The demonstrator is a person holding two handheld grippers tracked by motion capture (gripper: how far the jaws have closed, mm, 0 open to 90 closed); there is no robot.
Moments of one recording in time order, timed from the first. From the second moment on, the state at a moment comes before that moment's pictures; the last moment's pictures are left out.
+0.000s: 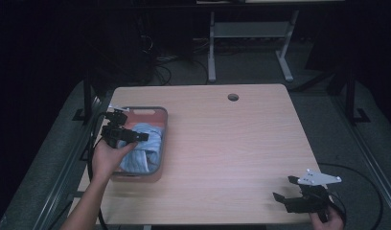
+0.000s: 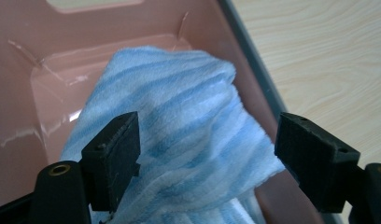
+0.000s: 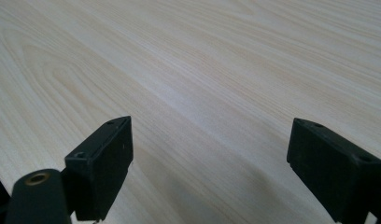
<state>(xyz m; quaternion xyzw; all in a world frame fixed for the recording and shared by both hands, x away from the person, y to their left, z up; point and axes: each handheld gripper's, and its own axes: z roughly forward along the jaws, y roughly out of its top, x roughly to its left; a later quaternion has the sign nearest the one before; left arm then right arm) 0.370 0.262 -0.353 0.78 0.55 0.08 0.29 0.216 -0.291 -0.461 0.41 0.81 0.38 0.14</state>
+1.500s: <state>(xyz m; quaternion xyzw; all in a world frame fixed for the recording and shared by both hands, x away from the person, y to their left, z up) 0.411 0.227 -0.417 0.84 0.54 0.07 0.04 0.214 -0.288 -0.459 0.40 0.82 0.39 0.14</state>
